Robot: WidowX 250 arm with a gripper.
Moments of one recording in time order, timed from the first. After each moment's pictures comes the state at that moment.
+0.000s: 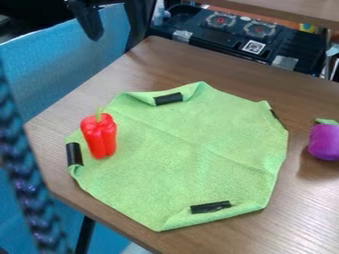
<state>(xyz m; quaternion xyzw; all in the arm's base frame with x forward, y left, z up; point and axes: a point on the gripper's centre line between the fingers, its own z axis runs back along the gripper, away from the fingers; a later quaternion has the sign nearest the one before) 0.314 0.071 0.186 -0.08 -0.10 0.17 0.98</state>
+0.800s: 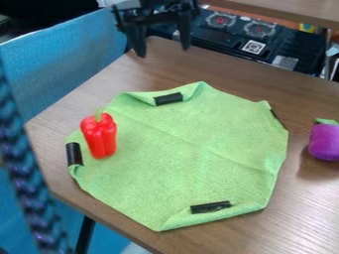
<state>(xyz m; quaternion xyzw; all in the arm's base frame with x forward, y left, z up) 0.358 0.031 0.160 -0.07 -0.13 0.28 0.95</state>
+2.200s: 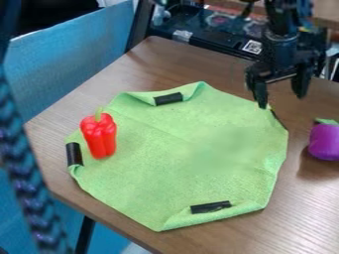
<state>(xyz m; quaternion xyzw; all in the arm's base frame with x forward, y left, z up) 0.464 -0.101 0.072 -0.10 -0.10 0.36 0.92</state>
